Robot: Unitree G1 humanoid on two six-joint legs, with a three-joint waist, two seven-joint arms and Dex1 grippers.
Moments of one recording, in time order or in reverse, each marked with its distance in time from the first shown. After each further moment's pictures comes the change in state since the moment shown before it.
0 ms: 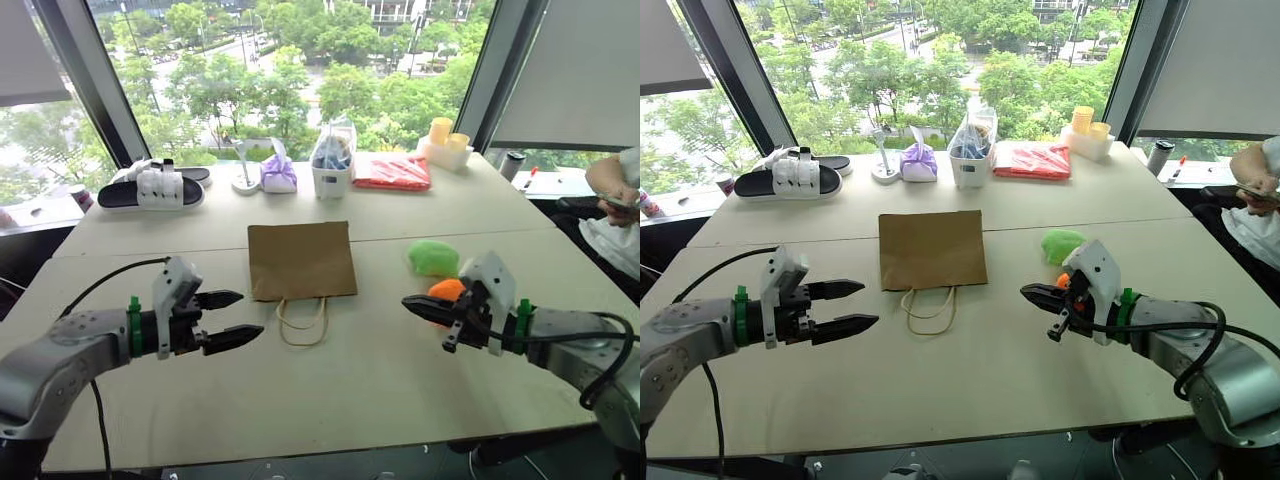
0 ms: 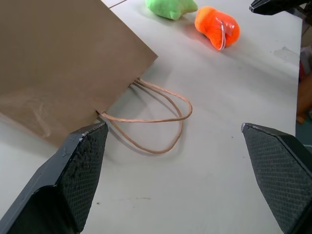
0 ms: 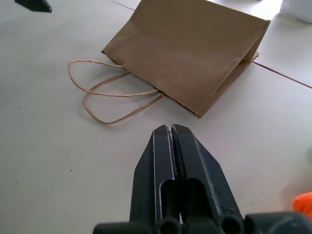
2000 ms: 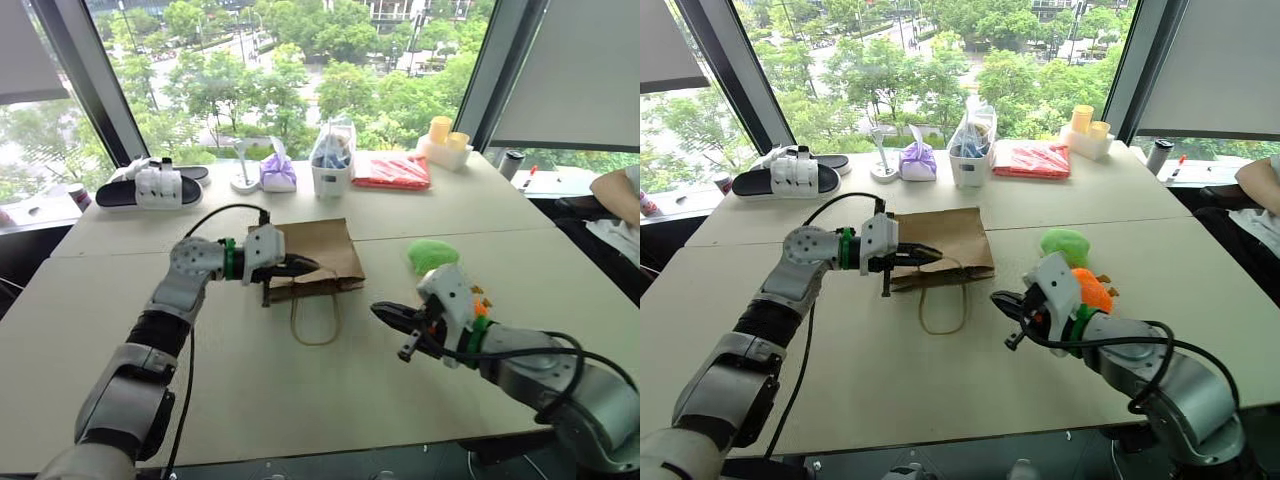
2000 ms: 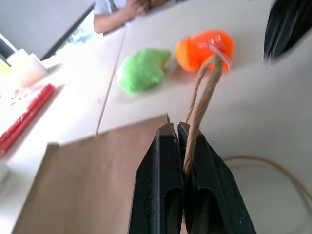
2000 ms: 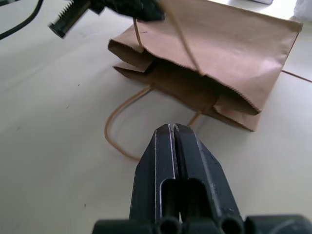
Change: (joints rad) left arm -0.623 -0.436 -0.350 0.791 0.575 -0.896 -0.333; right arm -0.010 0.264 0.278 -0.054 -0.070 -0.024 -0.392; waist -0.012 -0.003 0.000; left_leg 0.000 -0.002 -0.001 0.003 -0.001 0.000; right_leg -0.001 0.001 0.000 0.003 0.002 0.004
